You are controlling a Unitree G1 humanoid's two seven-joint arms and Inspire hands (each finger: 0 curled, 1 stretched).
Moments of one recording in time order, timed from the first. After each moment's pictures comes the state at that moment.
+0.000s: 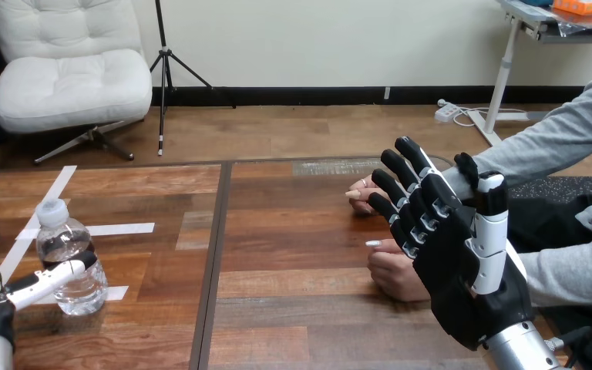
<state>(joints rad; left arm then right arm) -0.14 0.36 0.36 0.68 0.01 -0.25 0.04 0.21 -0.12 -0.02 -0.27 0.43 0.02 0.41</state>
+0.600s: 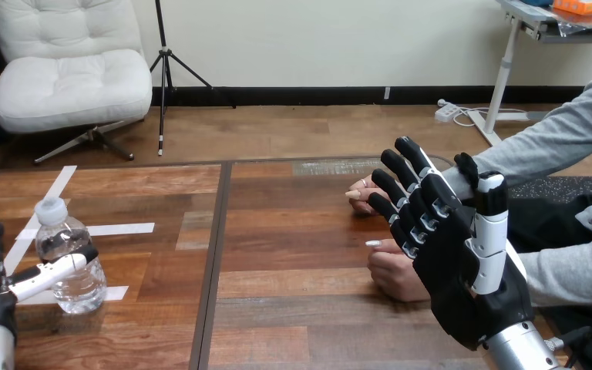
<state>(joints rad) -0.22 0.39 0.35 0.79 0.00 -0.25 0.02 0.21 -0.12 -0.02 -0.27 0.43 0.02 0.41</state>
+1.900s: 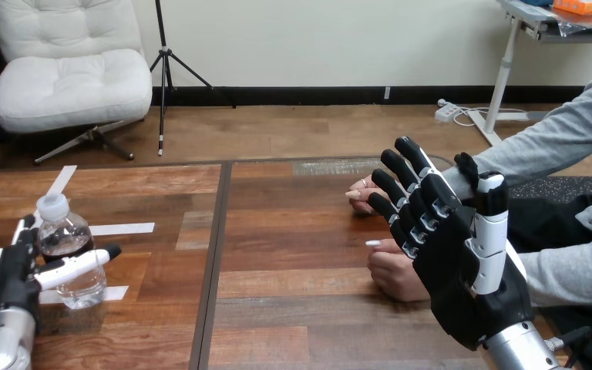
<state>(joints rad) -0.38 0.43 0.29 1.02 0.00 -0.21 -0.05 0.21 -0.12 -0.02 -0.27 0.43 0.02 0.41</state>
